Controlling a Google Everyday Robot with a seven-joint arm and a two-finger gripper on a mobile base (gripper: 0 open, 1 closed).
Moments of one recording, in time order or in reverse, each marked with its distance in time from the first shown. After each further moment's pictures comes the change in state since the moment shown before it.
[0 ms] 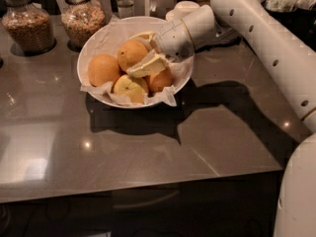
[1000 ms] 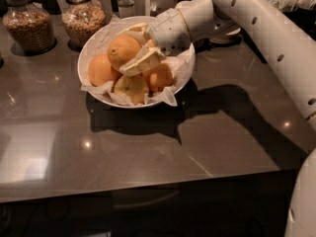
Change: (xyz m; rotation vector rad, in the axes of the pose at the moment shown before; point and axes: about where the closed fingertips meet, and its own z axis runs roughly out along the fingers) arm -0.044 0.008 -0.005 0.013 -0.053 -0.083
